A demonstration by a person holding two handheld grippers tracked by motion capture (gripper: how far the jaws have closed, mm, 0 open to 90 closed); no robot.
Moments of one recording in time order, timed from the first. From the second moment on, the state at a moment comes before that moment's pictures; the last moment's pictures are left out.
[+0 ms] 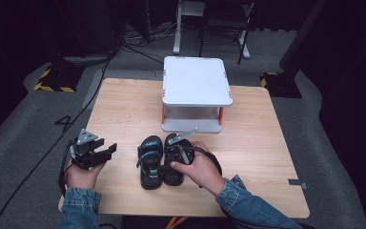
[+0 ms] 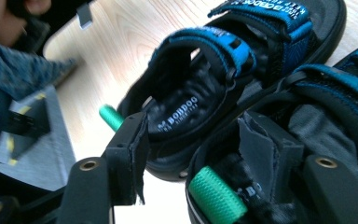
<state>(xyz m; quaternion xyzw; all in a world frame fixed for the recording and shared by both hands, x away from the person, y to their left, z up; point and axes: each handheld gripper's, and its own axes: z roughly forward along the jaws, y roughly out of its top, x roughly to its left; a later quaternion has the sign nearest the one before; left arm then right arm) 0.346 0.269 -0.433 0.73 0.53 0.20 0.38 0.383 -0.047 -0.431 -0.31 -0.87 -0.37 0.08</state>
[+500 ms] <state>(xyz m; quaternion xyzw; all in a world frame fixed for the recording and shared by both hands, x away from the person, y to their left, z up) 0.346 0.264 -0.434 0.74 0.52 0.20 0.38 0.370 -0.029 -0.445 -0.31 -0.88 -0.34 -0.02</state>
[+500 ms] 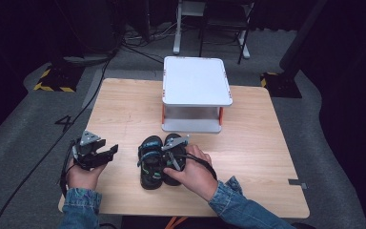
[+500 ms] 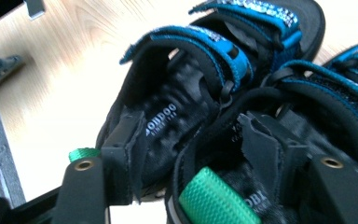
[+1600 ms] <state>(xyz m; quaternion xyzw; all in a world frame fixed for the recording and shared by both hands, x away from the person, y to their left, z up) 0.352 0.262 -0.437 0.74 0.52 0.20 0.37 0.416 -0.088 -0.410 -0.34 -0.85 -0.39 -0.08</state>
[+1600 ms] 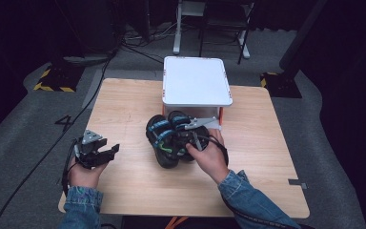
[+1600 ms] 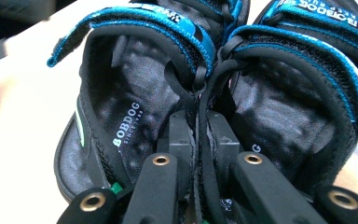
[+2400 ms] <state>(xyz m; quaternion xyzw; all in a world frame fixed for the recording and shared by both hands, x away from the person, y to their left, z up) 0.353 0.260 -0.438 0.74 0.52 0.20 0.37 0.494 -0.116 -0.434 -0.44 -0.80 -0.37 -0.17</state>
